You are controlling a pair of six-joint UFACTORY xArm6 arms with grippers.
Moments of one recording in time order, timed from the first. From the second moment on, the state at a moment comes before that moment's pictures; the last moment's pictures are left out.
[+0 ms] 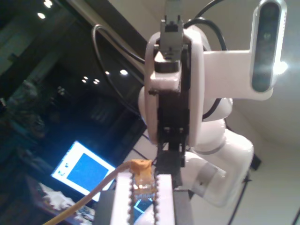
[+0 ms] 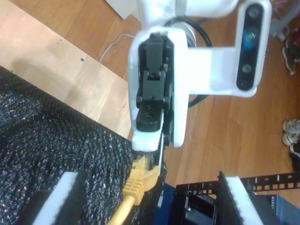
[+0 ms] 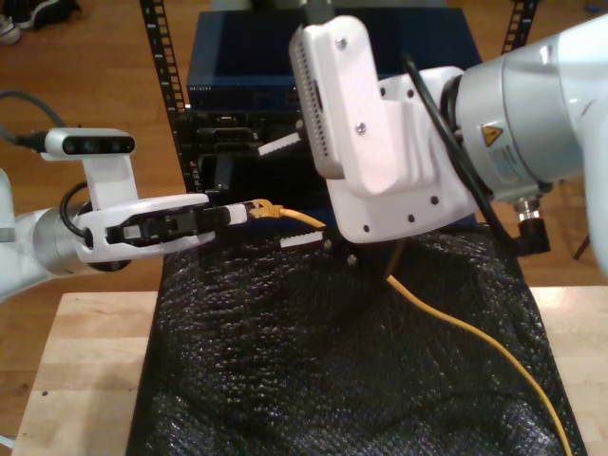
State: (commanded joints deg) left arm 19.4 5.4 -46.7 -80.9 135.1 -267.7; right arm 35.7 -39.8 -45.3 37.7 44.8 -103.1
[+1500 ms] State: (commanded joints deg) left arm 19.5 6.4 -48.1 -80.8 139.5 -275.7; right arm 40.6 -40.5 -42.4 37.7 36.2 -102.8
